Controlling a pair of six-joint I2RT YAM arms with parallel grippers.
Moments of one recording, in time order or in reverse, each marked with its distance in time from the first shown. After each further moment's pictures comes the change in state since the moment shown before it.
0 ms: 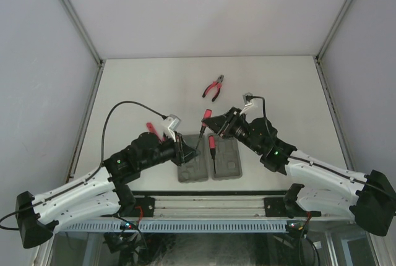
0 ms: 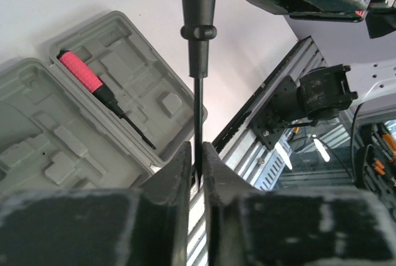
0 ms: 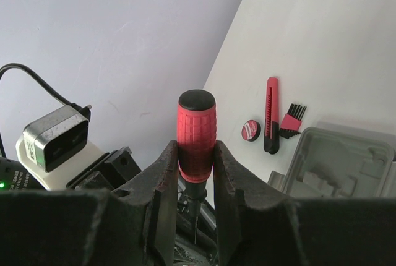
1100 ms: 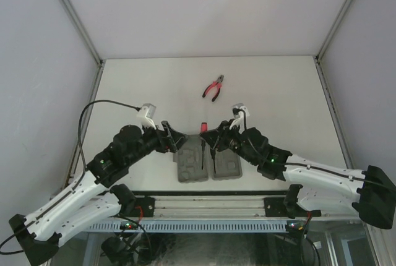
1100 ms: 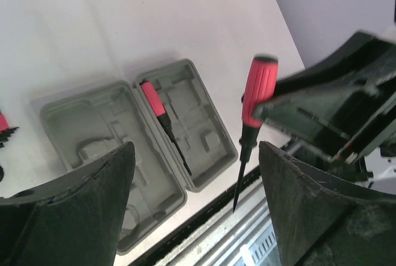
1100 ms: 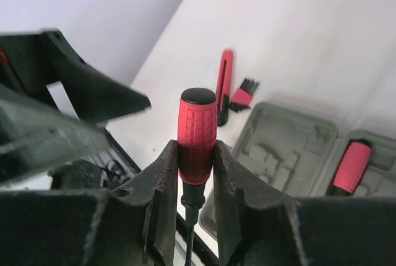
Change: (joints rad) left arm 0.220 -0.107 0.079 -0.175 -0.094 -0.058; right arm 0.157 0.018 -0.028 -0.093 0.131 -0.265
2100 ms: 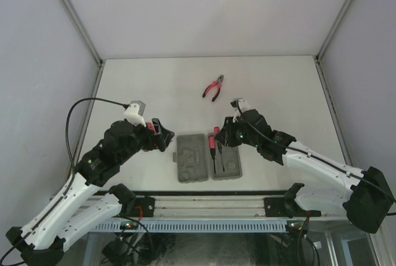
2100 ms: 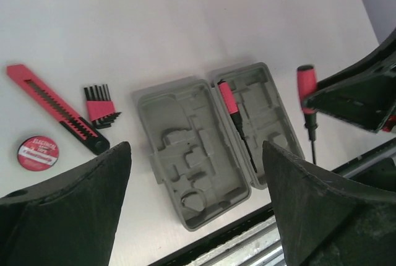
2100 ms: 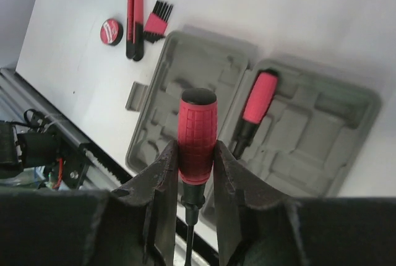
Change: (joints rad) left arm 0.108 -0.005 0.127 -0.281 -0.092 0.180; right arm -0.273 0.058 0.172 -0.481 -0.260 -0.143
